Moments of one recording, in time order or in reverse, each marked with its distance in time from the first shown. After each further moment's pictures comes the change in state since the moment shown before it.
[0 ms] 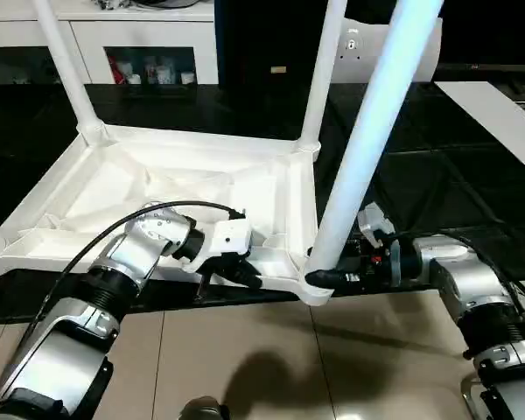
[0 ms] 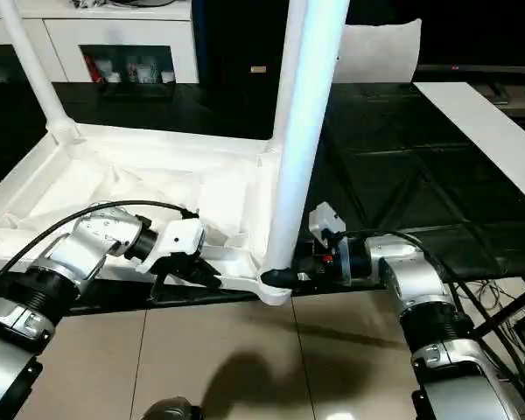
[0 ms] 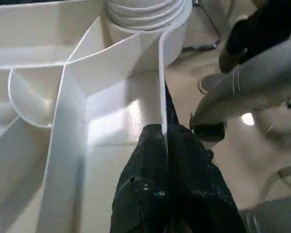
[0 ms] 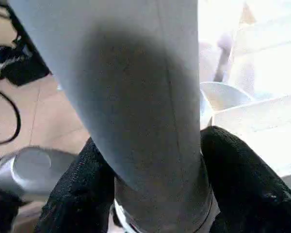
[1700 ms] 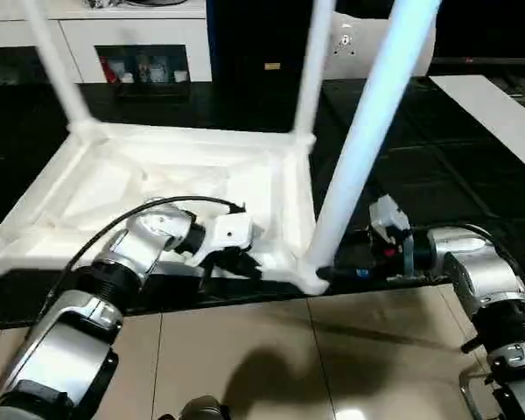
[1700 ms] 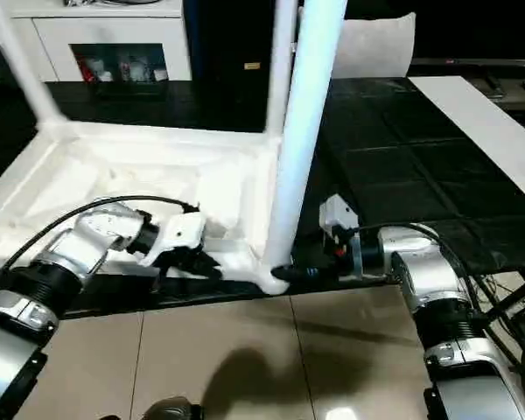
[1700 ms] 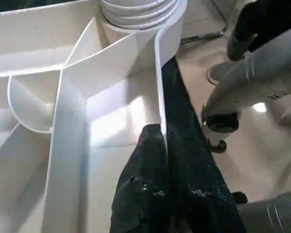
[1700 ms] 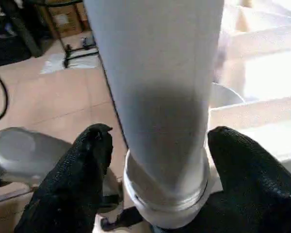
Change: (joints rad) left arm -0.040 -0.006 -0.009 0.094 0.044 -0.130 0.031; right arm -0.005 -0.053 -0.001 -0.006 -0.024 -0.128 0.046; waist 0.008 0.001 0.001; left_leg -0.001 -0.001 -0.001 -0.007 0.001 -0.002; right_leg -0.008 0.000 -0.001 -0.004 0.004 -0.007
